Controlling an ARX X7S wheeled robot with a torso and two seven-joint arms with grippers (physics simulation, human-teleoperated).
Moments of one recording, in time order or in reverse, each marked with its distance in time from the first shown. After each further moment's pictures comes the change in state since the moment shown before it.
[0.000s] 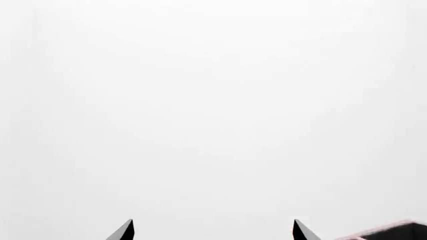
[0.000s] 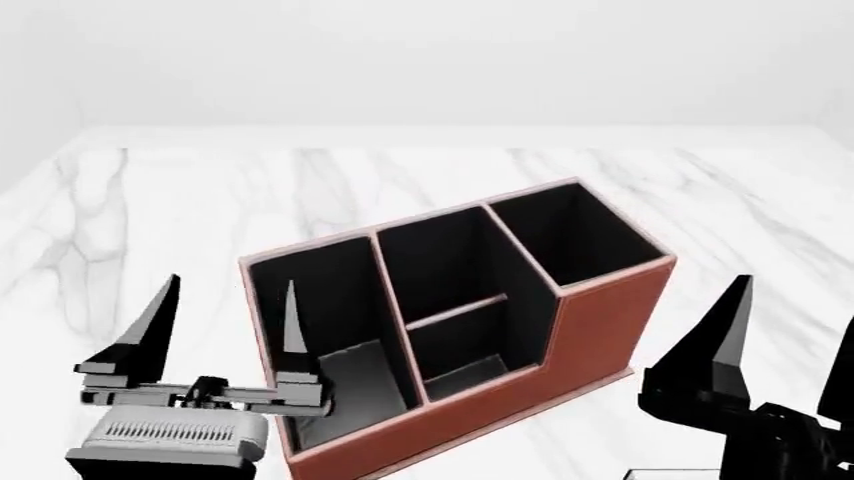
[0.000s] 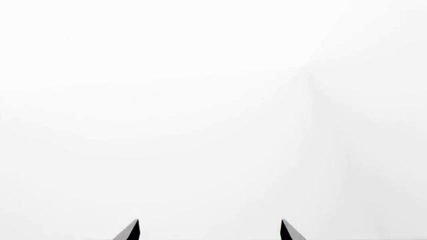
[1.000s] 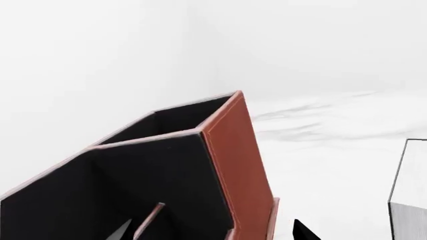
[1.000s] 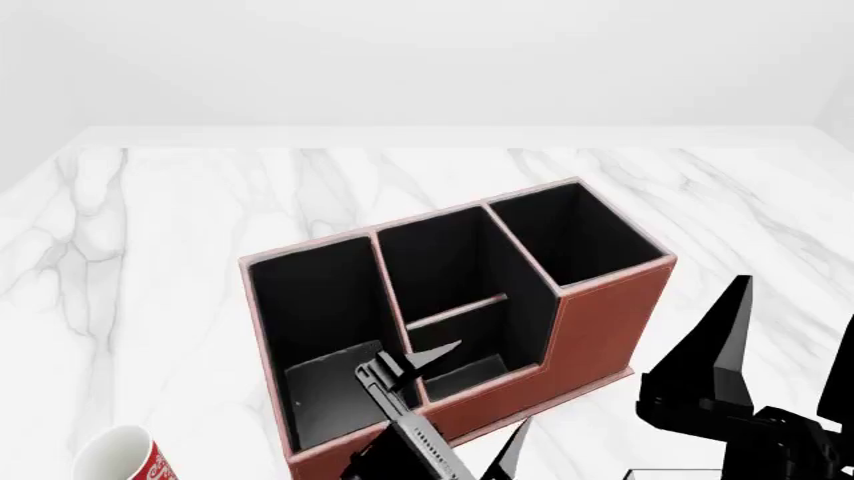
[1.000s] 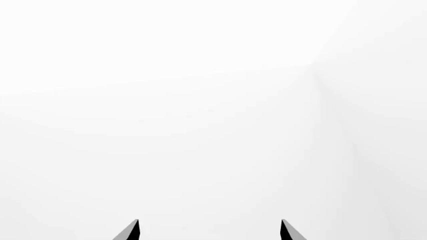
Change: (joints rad) left arm -0.259 -0.017 0.492 -0.249 0.055 -0.213 0.373; right arm -0.023 0.034 -0.036 -0.056 0.011 0.013 0.029
